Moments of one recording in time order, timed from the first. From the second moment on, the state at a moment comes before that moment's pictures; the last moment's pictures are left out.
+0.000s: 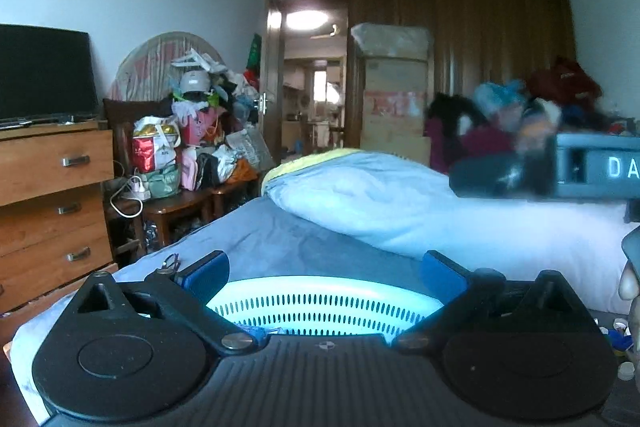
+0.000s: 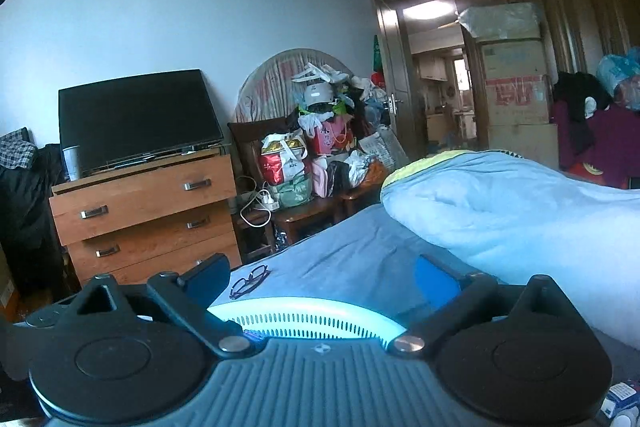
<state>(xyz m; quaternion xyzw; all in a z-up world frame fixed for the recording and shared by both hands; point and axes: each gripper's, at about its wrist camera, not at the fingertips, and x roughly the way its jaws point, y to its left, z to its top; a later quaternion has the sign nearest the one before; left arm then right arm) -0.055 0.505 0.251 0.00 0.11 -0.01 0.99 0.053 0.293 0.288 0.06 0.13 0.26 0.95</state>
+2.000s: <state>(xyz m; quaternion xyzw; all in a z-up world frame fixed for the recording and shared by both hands) 0.039 0.075 0.069 0.11 0.31 -0.47 0.82 -0.087 -0.110 0.095 0.16 0.31 -0.13 0.93</state>
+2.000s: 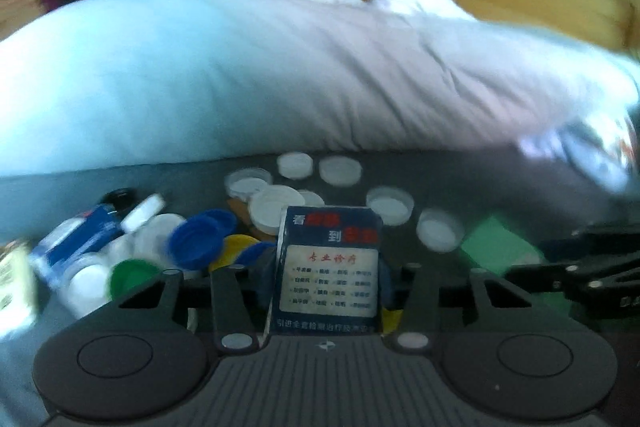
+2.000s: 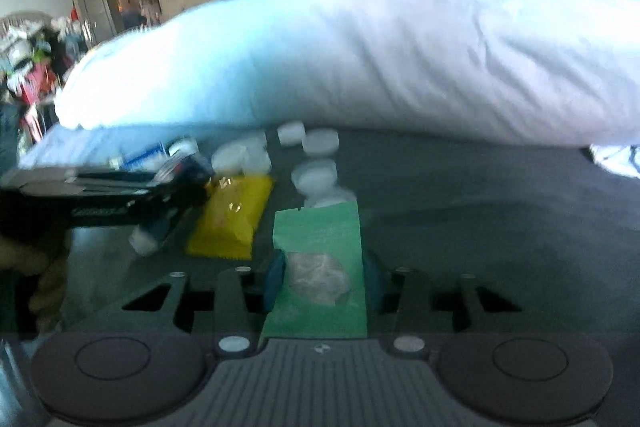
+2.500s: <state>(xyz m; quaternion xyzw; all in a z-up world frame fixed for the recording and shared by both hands) -0.042 0.198 0.177 0.11 0.21 -0.39 0.89 -0.105 -0.049 0.197 0.13 0.23 -0.07 0.96</state>
